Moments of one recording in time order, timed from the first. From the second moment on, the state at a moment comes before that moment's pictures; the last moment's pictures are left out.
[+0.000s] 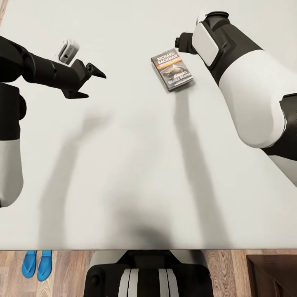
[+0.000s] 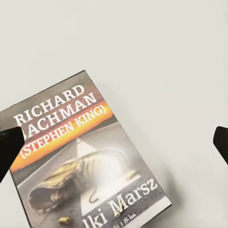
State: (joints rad) left arm -1.57 0.28 -0.28 -1.46 2.11 0.84 1.32; right arm -2.06 0.17 0.03 -0.26 -0.17 0.46 -0.29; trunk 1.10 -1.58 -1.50
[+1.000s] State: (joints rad) left arm -1.56 0.34 -0.23 -1.59 2.24 0.69 1.34; right arm -2.12 0.17 0.03 -0.27 -0.17 0.48 -0.29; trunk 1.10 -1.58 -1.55
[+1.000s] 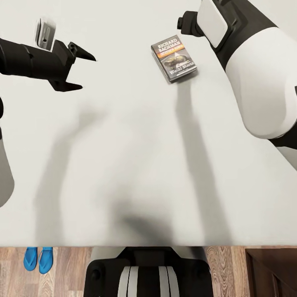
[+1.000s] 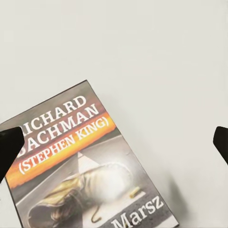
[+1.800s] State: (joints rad) left arm -1.64 0.39 -0.24 -1.56 2.30 0.61 1.34; right arm -2.15 0.17 0.03 -0.29 -0.26 0.47 -0.29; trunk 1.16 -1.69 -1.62
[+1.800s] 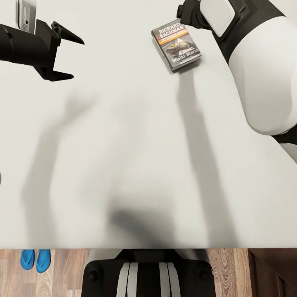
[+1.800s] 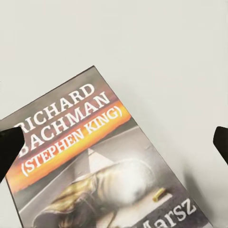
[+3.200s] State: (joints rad) left arm -1.63 0.36 -0.29 -1.57 2.30 0.64 1.33; right arm -2.08 0.17 0.03 -0.20 -0.26 0.23 -0.09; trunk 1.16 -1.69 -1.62
